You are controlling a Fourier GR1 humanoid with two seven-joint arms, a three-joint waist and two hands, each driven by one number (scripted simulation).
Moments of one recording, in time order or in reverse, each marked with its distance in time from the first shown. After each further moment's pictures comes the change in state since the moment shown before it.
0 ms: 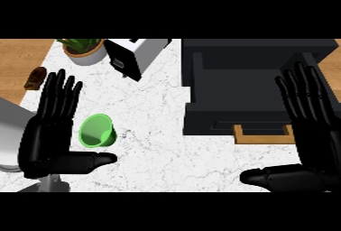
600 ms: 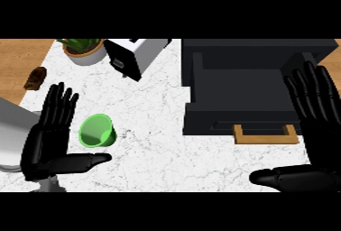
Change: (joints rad) left arm 0.062 0.022 0.049 0.101 -0.005 -0.016 -0.049; right arm 0.003 -0.023 -0.046 -0.006 -0.034 0.033 0.005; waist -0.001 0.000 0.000
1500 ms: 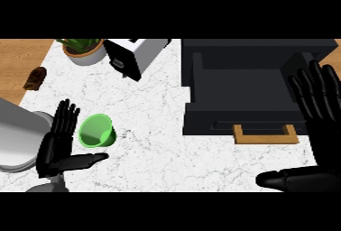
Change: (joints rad) left arm -0.029 0.050 0.102 0.429 -0.011 -0.078 -0.290; right arm -0.004 -0.010 -0.027 -0.016 -0.029 0.023 0.029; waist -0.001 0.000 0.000
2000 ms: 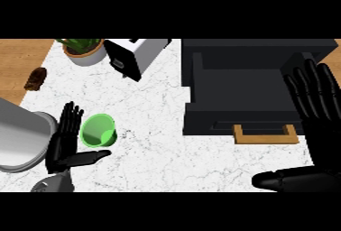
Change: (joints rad) left arm -0.089 0.016 0.039 0.261 -0.002 -0.014 -0.170; right arm -0.013 0.013 0.020 -0.009 0.015 -0.007 0.020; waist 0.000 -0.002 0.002
